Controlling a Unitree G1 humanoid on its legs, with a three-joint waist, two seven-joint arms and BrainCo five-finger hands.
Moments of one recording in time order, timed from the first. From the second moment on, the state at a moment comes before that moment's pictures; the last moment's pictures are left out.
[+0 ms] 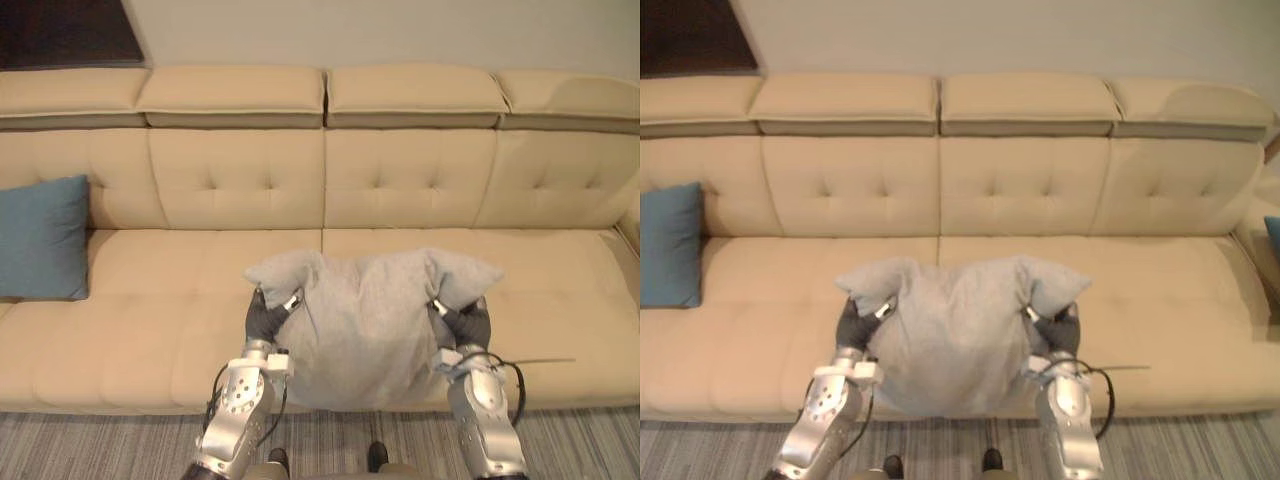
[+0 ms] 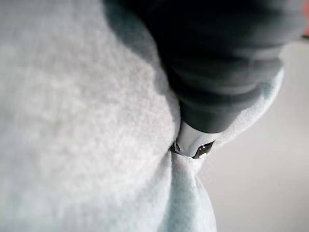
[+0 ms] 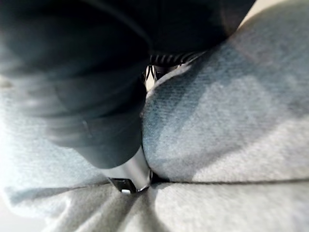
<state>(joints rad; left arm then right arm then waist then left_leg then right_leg) -0.07 0.21 -0.31 0.01 -0.32 -0.25 0.29 -0.12 -0.10 0.01 0.10 0.23 -0.20 -0.23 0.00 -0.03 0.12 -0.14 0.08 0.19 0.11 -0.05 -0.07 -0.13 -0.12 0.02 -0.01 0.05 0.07</state>
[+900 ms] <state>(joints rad) -1.40 0.48 -0.17 0.77 -0.20 -0.30 0.54 -1.53 -0.32 0.00 0.78 0.00 -0.18 -0.62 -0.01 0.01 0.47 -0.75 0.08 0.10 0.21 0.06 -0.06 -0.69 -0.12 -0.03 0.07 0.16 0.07</state>
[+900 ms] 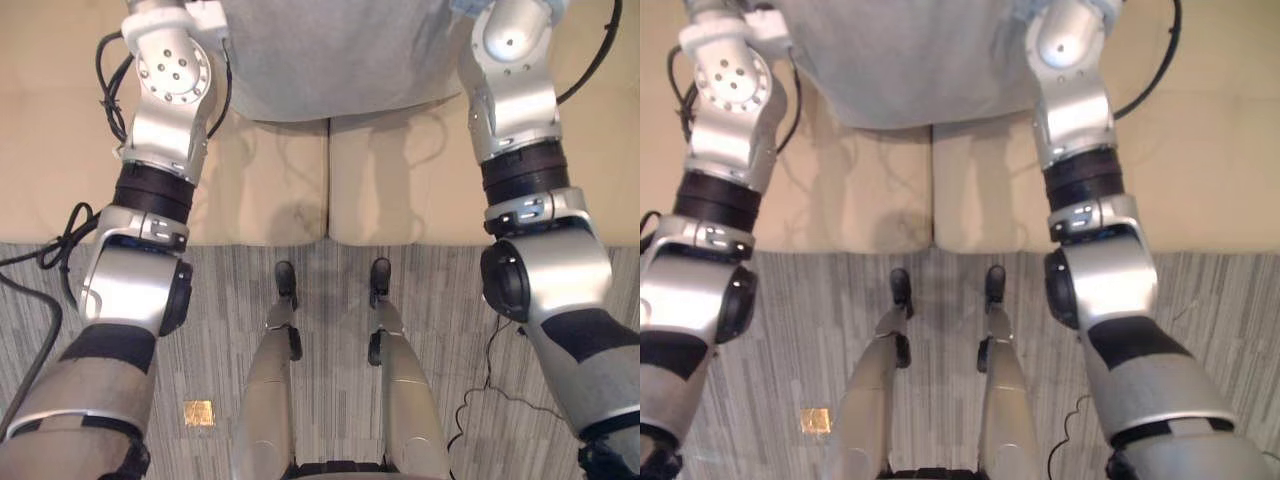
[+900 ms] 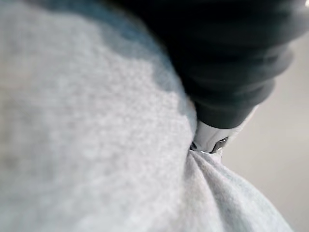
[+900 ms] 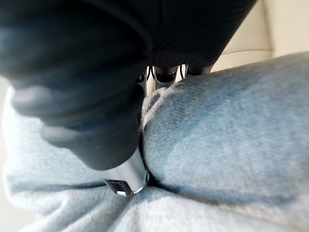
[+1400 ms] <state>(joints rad) -1.43 0.59 -0.09 0.84 -0.39 -0.32 0.41 -1.53 -0.45 -0.08 0.80 0.27 -0.19 -0.52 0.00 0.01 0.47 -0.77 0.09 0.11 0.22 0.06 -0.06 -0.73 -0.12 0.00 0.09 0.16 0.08</state>
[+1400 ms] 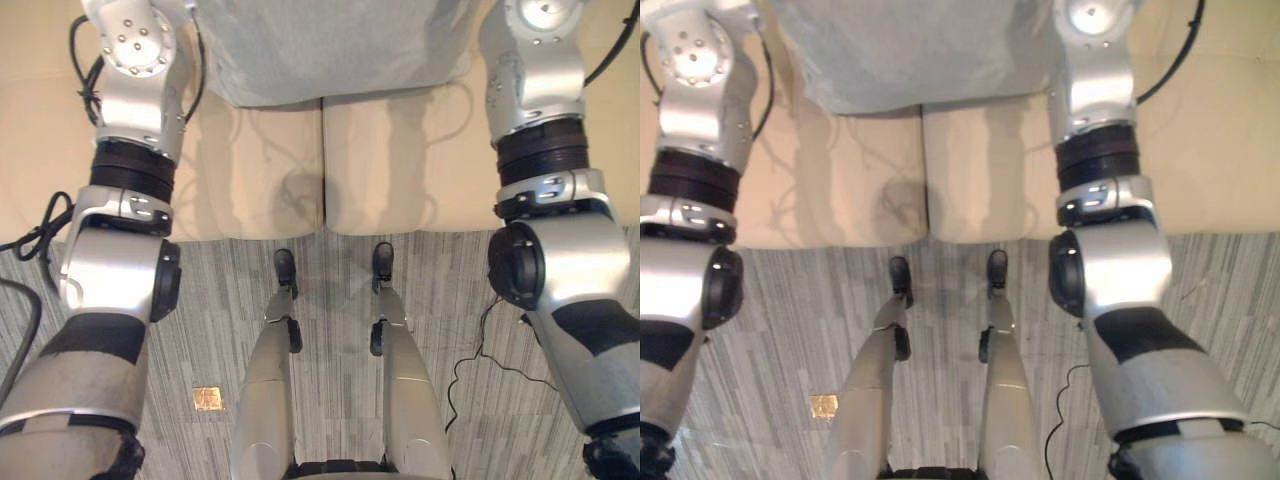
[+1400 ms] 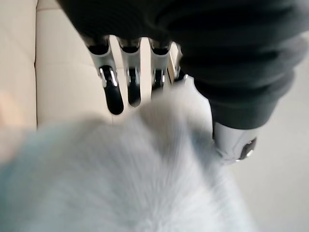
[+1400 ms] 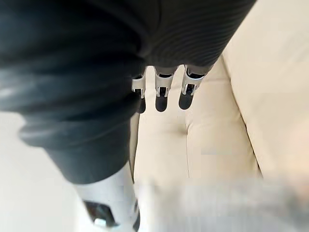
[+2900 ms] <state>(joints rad) 0.09 0.08 0.05 0.92 -0.04 -0.20 0.06 0.08 -0.03 -0.15 0.84 0.08 -0.15 -0.06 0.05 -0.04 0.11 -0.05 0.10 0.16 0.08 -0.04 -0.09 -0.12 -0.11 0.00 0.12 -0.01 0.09</state>
